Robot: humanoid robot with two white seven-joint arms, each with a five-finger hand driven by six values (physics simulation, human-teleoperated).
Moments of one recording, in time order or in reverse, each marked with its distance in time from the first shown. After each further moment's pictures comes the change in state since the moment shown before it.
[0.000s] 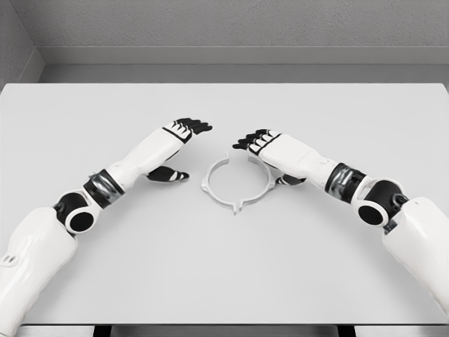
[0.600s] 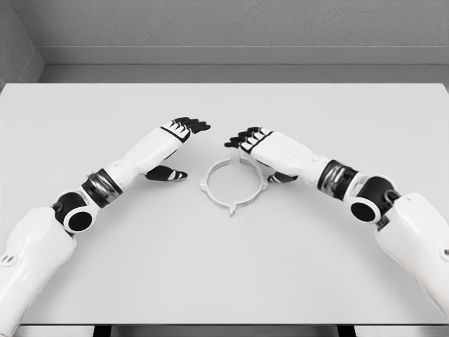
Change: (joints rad) left arm 0.000 0.003 0.003 0.003 0.001 0.000 0.000; right arm -0.029 0.018 0.032 0.002 0.002 0.010 0.001
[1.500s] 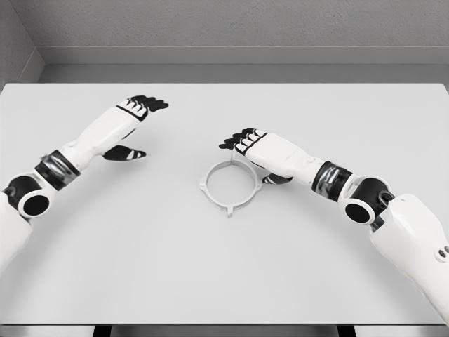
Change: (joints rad) left arm -0.043 0.140 0.059 0.010 0.002 0.000 0.001; right arm -0.002 0.015 0.012 -0.006 0.000 0.011 0.000
